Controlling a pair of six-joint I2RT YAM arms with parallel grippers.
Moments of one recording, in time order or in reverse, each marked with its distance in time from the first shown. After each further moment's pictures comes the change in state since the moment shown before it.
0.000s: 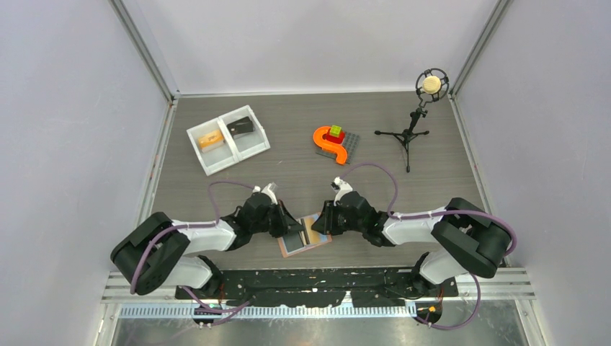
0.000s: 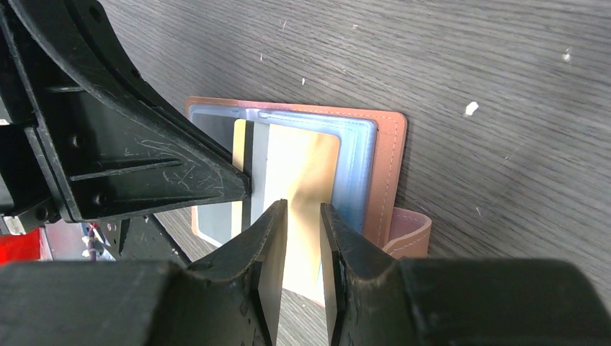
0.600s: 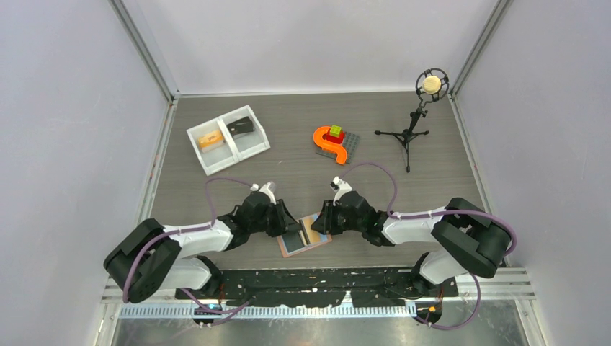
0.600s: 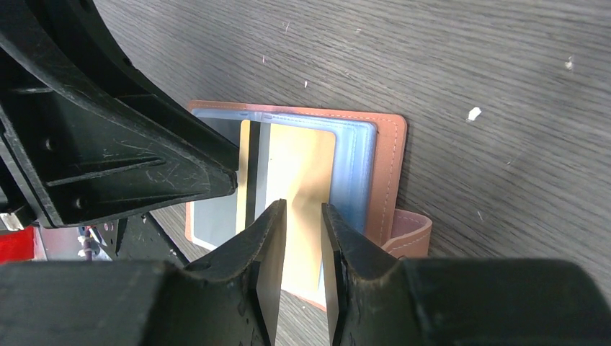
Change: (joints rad) left arm 0.013 -0.076 0.009 -0.117 -0.039 0.090; right arm 0.002 0.000 0.008 -0.008 0.003 -0.016
